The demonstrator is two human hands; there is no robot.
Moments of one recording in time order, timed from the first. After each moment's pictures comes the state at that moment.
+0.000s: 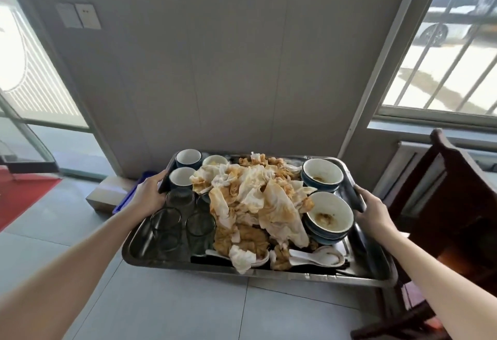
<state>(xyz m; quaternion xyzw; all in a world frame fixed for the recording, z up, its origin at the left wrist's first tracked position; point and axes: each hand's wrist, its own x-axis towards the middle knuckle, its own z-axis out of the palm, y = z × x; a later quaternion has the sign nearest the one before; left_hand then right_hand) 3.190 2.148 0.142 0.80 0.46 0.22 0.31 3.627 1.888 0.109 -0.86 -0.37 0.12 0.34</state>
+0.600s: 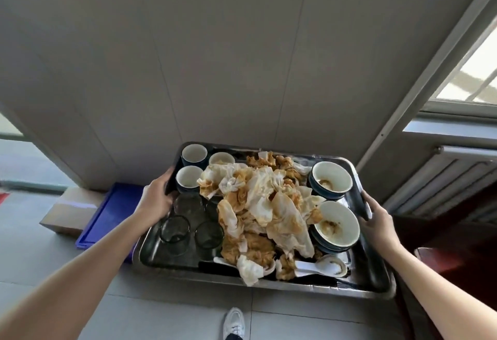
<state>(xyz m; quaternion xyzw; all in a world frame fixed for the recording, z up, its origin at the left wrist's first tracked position) 3.320 2.399 0.045 0.79 0.47 0.20 0.34 3.711 2.088 0.017 -0.88 -0.29 0.13 0.35</state>
